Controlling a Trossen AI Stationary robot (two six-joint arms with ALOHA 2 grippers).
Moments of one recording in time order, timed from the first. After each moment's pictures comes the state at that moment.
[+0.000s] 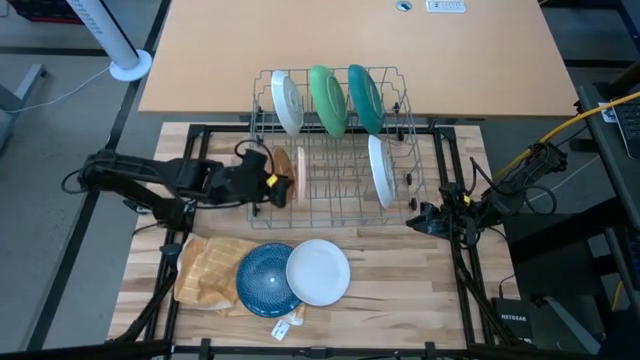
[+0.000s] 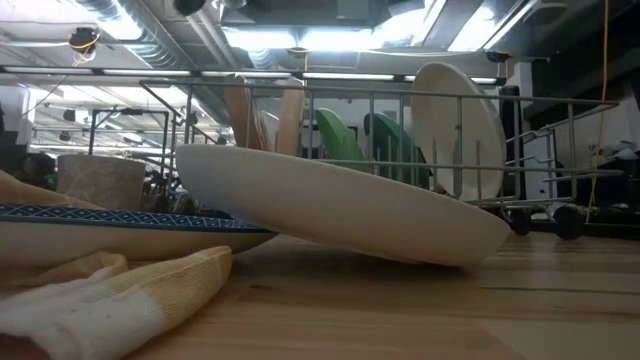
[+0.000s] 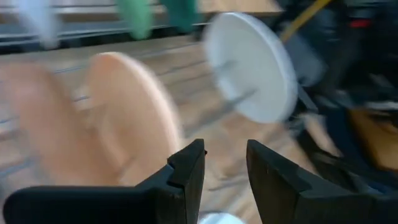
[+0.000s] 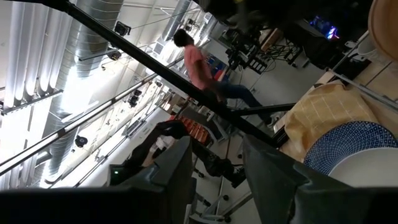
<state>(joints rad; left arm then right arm) -0.14 1.28 1.30 -0.67 -0.59 -1.03 0.67 0.55 0.51 0.26 0.44 0.91</state>
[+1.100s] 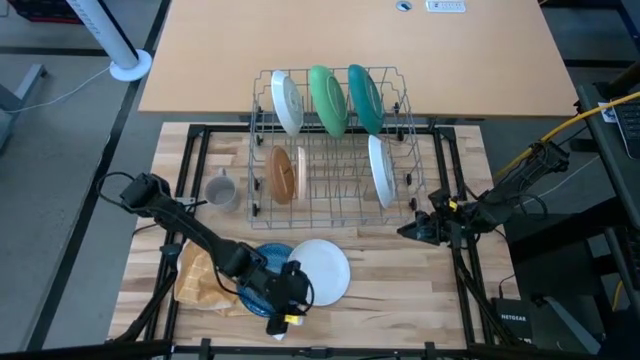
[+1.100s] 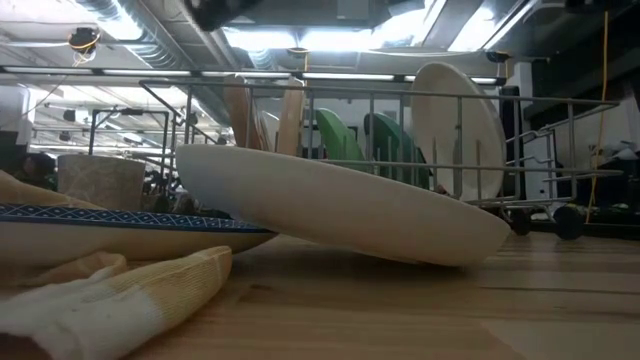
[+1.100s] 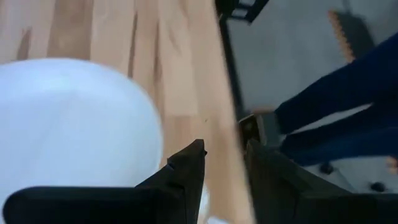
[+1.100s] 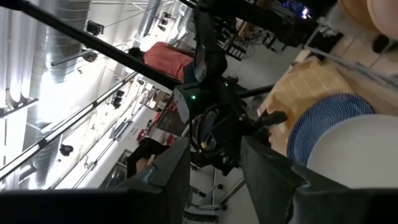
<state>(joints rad) -0.56 1.76 1.30 -0.26 -0.07 -0.53 0.67 0.63 0.51 0.23 0.46 1.05</state>
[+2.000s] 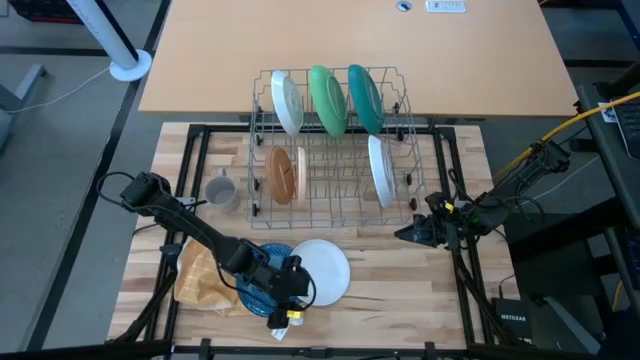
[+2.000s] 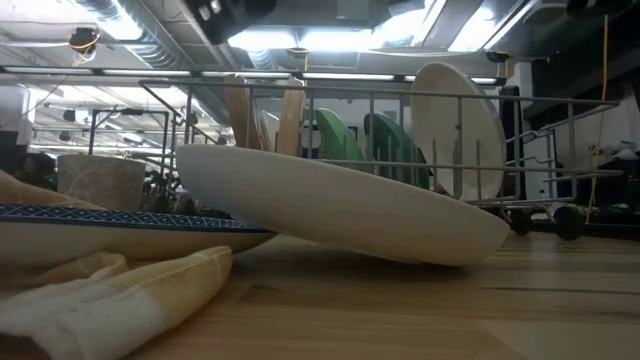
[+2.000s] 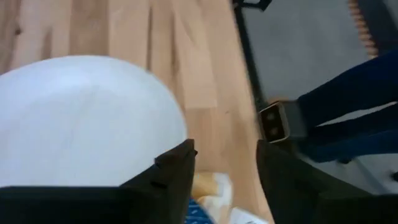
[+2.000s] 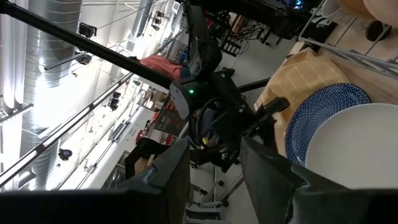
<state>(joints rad) -0.53 1.76 1.30 -0.31 -0.07 -0.47 0.67 0.67 0.51 0.24 0.46 1.11</state>
